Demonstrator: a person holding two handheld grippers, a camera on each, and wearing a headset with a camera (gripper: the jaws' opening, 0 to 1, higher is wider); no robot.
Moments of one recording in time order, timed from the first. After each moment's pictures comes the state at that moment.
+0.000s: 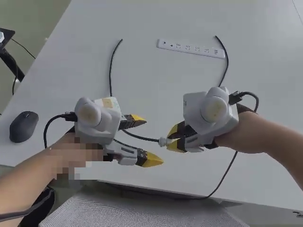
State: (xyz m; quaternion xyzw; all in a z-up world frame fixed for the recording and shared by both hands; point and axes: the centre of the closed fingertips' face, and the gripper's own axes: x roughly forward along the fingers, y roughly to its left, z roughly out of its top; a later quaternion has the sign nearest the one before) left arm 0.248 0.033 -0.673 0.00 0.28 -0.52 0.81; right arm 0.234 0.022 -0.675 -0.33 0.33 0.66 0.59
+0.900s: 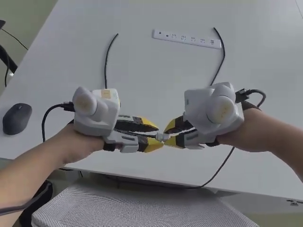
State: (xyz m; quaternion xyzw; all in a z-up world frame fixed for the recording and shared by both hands) left arm 0.231 0.008 -0.661 -0.03 0.27 -0.57 0.78; right arm 0.224 0.014 -0.667 -0.33 0.29 0.67 0.59
